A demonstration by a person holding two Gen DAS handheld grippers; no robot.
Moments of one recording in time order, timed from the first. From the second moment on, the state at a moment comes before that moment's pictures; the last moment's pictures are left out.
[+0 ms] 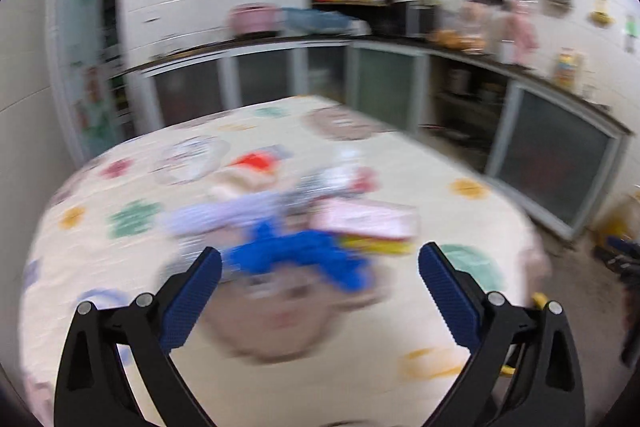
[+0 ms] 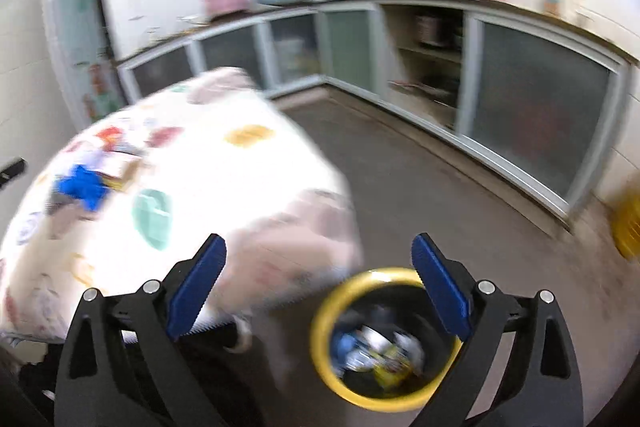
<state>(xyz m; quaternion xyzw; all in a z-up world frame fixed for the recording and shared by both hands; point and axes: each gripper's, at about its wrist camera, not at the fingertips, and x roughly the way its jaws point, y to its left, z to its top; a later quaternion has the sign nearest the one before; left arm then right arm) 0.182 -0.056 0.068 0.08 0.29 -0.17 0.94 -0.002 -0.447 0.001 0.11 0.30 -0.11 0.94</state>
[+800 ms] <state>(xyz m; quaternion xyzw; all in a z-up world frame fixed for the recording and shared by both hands) 0.266 0.042 0.002 0.05 0.38 -0.10 0.92 0.174 -0.281 -0.002 0.02 0.35 0.10 0.93</state>
